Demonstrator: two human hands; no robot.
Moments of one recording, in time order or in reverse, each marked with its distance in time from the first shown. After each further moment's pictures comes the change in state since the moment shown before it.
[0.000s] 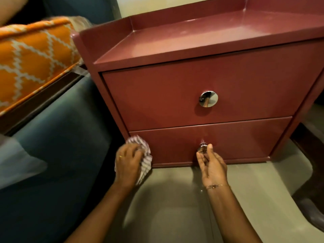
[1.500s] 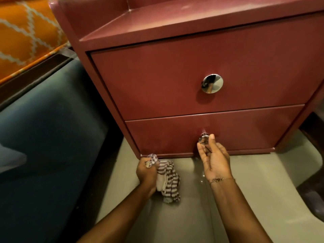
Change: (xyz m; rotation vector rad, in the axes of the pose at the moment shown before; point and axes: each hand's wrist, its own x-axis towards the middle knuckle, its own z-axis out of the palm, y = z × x) left_hand -0.038 0.074 0.049 -0.815 -0.224 -1.589; right_hand 0.001 -0.004 -0.002 -0.017 -0.064 0.024
